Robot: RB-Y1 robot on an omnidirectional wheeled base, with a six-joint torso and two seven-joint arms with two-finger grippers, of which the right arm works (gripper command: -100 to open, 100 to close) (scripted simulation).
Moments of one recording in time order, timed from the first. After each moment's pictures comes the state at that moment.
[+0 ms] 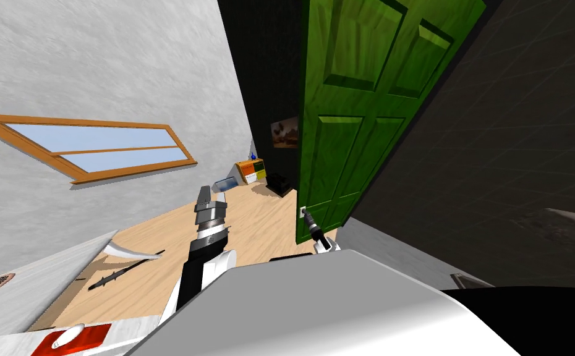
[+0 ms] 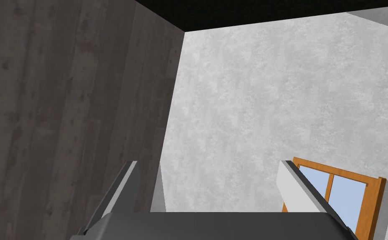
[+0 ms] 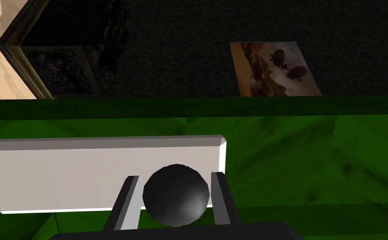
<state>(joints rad) -0.14 -0.07 0.17 -0.63 0.02 -0.82 -0.10</state>
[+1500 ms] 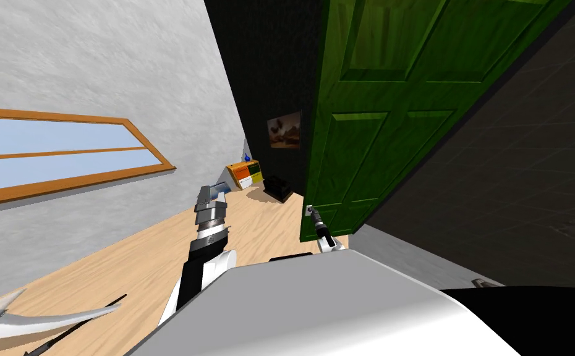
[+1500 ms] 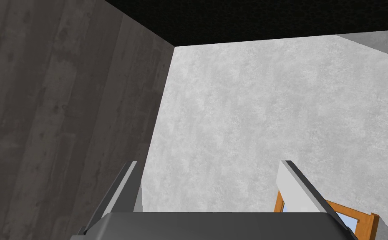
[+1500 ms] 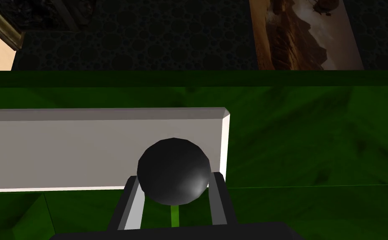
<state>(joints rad) -0.15 -0.09 0.01 -0.63 -0.05 -0.80 -0.04</state>
